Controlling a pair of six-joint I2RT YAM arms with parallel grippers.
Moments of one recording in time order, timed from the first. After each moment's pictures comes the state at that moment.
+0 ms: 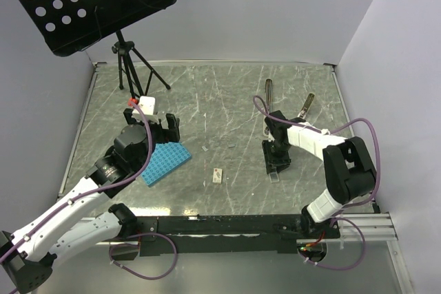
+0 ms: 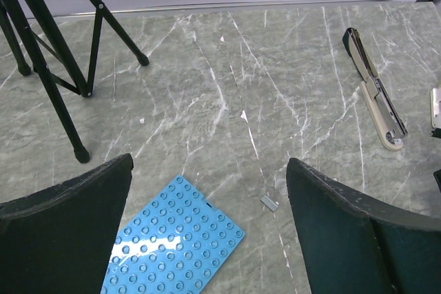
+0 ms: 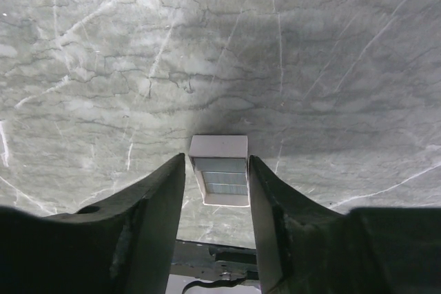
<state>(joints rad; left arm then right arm) -0.73 0.77 0.77 -0.16 -0.52 -0.20 0.36 1.57 0.88 -0.79 -0.07 0.30</state>
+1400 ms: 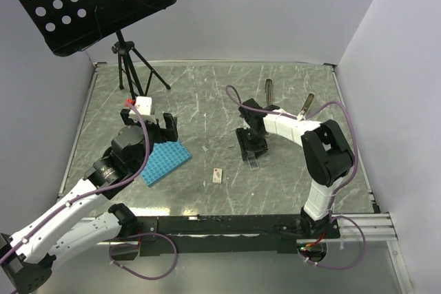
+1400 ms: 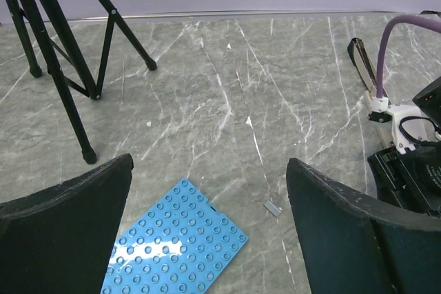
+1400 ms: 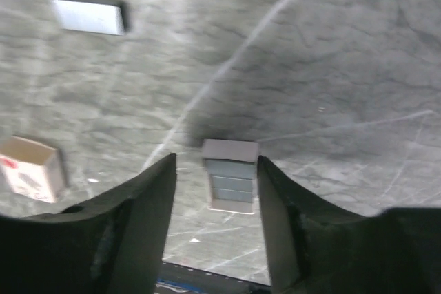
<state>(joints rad) -0.73 0.75 0.77 -0.16 -0.55 -0.20 0.52 1.80 1.17 -0.76 -0.09 0.32</state>
